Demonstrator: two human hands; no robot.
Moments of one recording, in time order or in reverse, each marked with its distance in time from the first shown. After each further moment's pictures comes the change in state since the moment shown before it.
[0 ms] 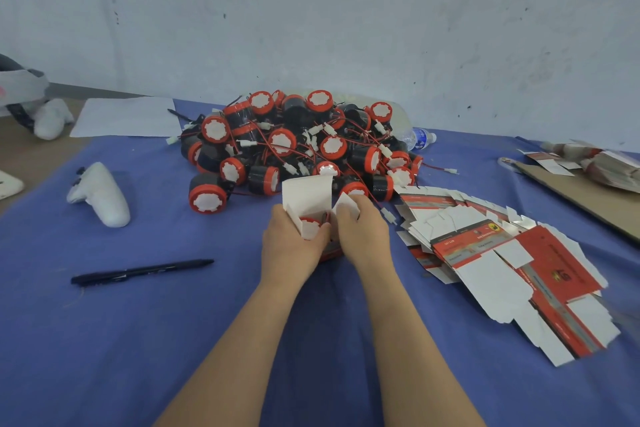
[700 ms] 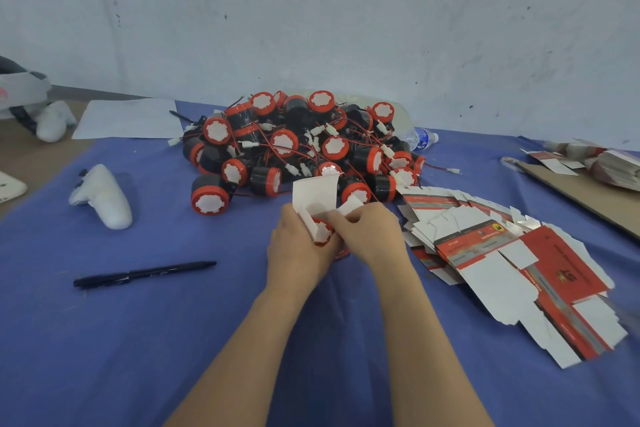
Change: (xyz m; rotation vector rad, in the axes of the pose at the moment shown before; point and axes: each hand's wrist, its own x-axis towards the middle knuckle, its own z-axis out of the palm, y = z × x) left_hand -0.002 0.003 0.005 0.082 -0.030 0.036; right_hand -0.009 -0.024 -0.024 -0.262 -0.160 0.041
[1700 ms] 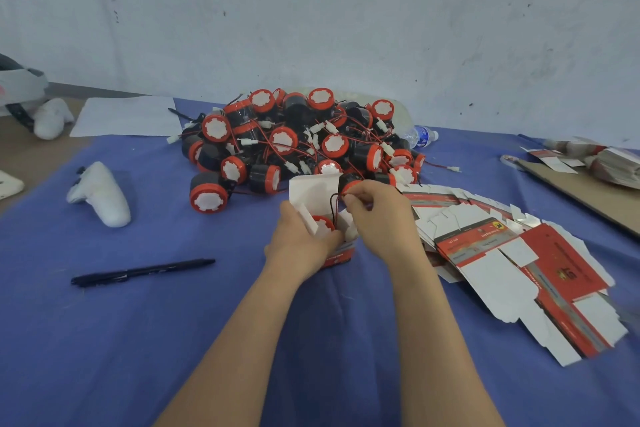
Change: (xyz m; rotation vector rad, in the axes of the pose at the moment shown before) left_hand -0.002 0.017 -0.015 0.008 -0.197 -0.134; right_hand 0.003 0.004 -0.014 0.106 0.160 -0.236
